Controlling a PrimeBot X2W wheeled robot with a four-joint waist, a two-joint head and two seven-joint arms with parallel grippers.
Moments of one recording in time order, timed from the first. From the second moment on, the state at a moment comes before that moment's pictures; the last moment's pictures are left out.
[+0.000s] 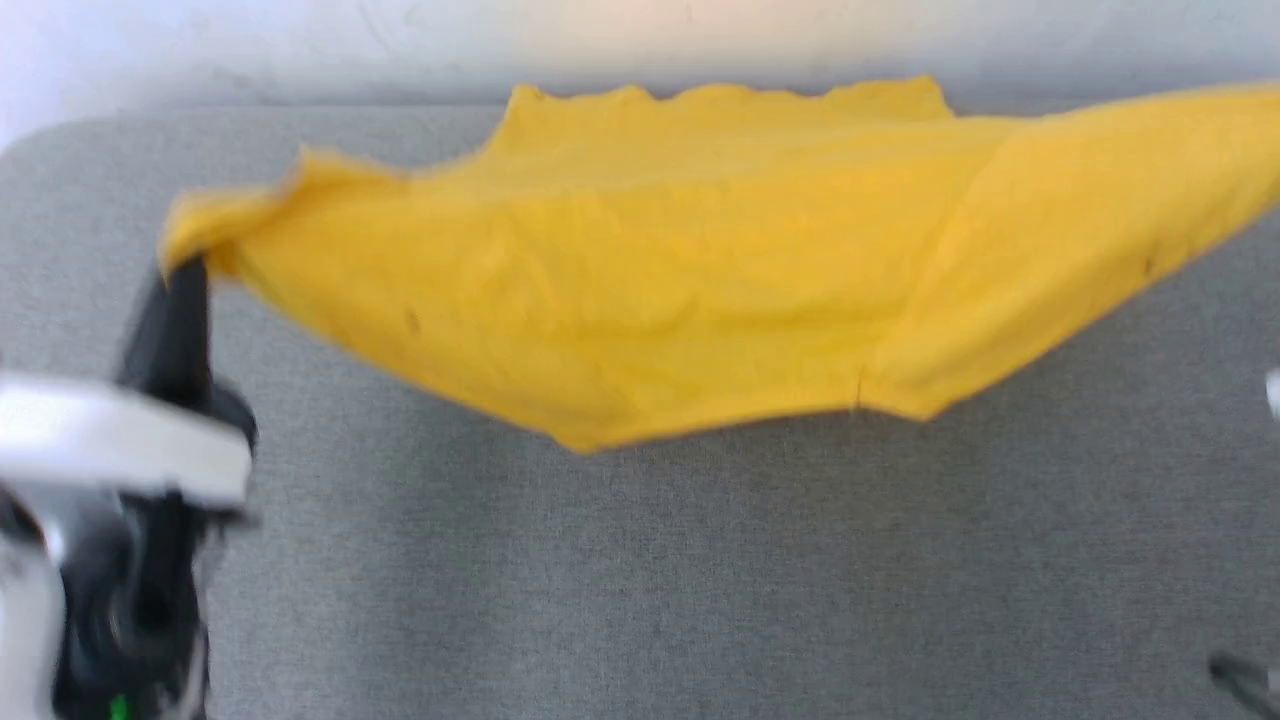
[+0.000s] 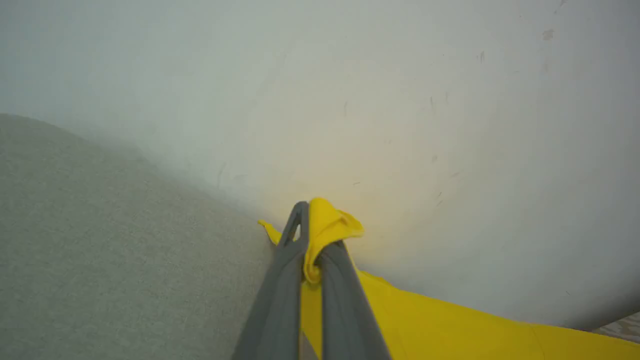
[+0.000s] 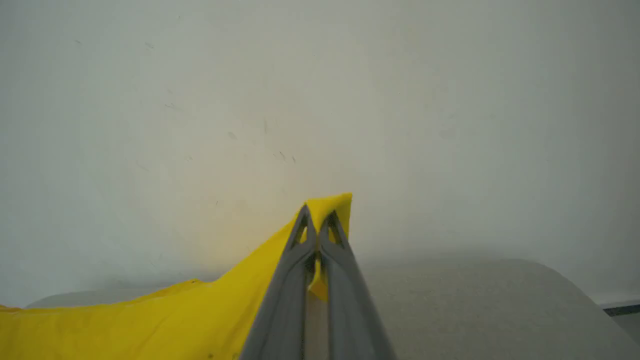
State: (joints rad) left arm -0.22 0.42 -0.03 -0.38 -1.00 0.34 0.15; right arm -0.33 -0.06 -0.31 -0.41 0.35 0.13 0.45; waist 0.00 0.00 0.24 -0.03
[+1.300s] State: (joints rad) left arm 0.33 0.38 -0.12 -0.41 -0.99 0.22 0.14; right arm 0.26 -0.06 -0.30 0.13 0.37 0.13 0.26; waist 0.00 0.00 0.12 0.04
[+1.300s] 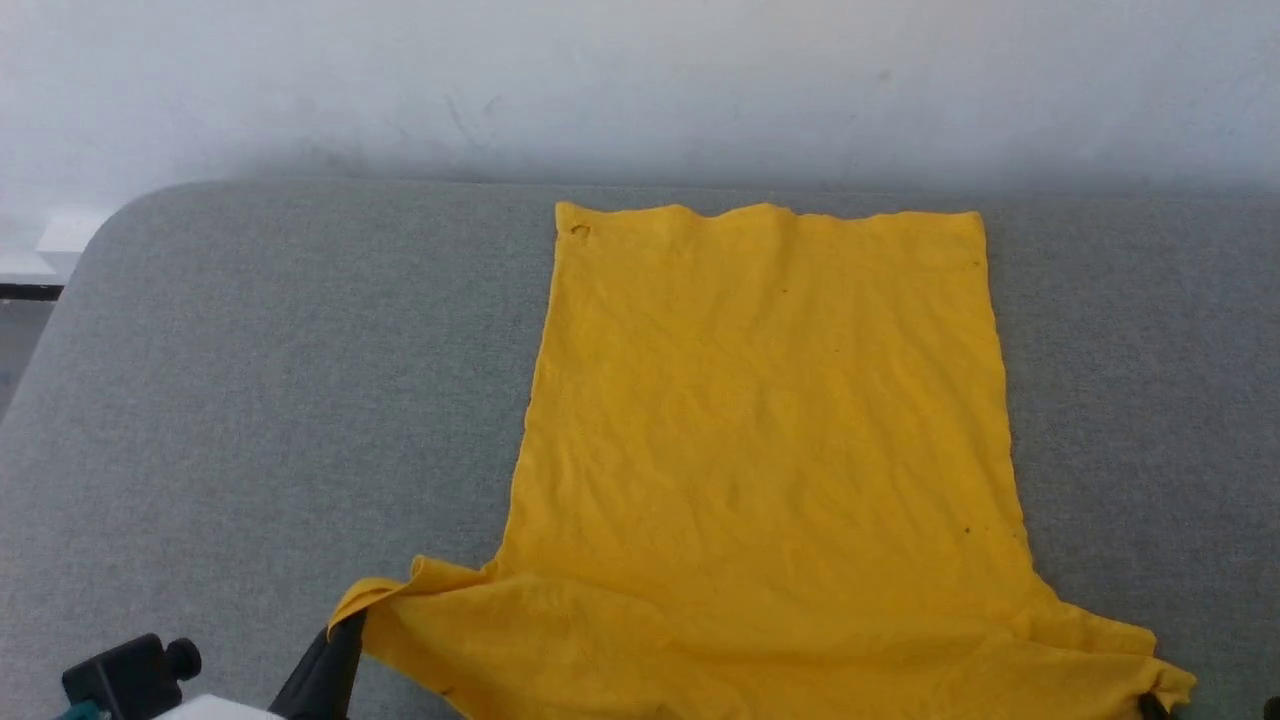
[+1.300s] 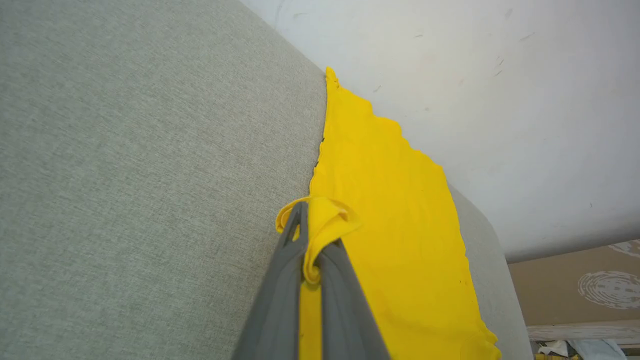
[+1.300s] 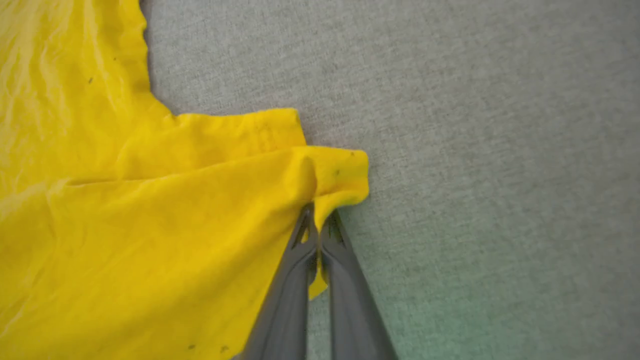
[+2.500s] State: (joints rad) left arm 0.19 0.38 -0.18 -0.53 -0.90 0.21 0.11; right arm -0.80 -0.20 -0.22 0.06 -0.04 0.13 0.72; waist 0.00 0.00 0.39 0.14
